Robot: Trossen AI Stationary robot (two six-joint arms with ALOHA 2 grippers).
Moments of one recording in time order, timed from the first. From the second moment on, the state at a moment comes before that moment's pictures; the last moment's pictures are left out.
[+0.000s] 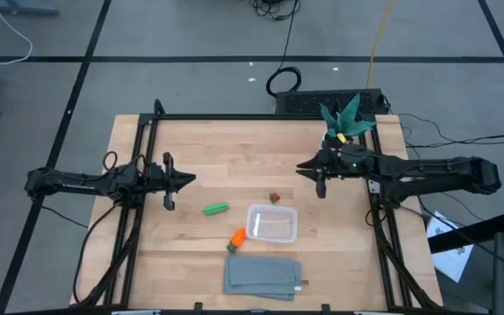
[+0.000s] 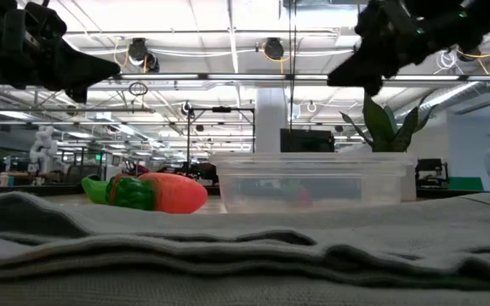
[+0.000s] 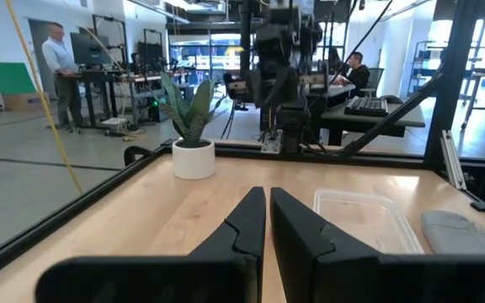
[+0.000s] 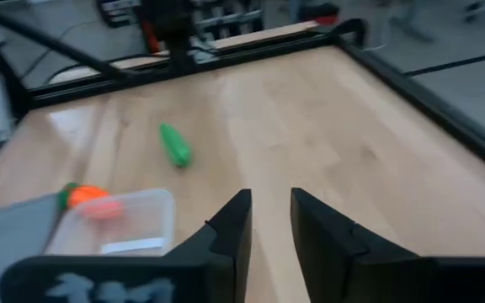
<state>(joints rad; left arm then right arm) -0.02 0.27 0.01 0.32 -0.14 -0.01 -0.18 0.92 0.52 0.04 -0.05 0.14</state>
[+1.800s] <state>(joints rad) -0.02 0.27 0.01 0.28 -0.15 0.00 -0.23 1.72 1.34 -0.86 -0.17 -0.73</state>
